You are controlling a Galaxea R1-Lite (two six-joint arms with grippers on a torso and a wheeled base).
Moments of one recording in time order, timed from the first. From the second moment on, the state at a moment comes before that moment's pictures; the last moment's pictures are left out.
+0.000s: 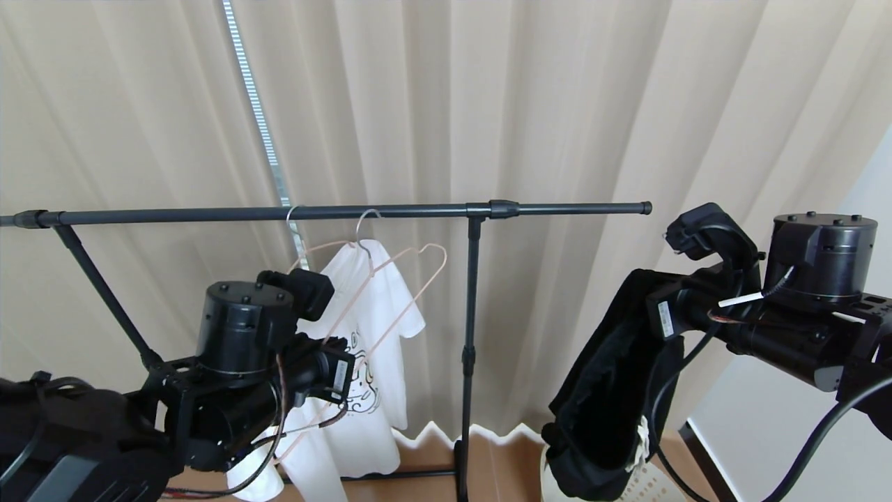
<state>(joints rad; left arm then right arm) -0.55 1.71 -0.56 -0.65 0.31 0.00 0.34 1.63 -0.69 -0.63 -0.17 -0.20</state>
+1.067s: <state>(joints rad) -0.62 1.62 0.00 -1.29 0.08 0.12 0.56 1.63 -0.70 -0.63 -0.73 -0.20</state>
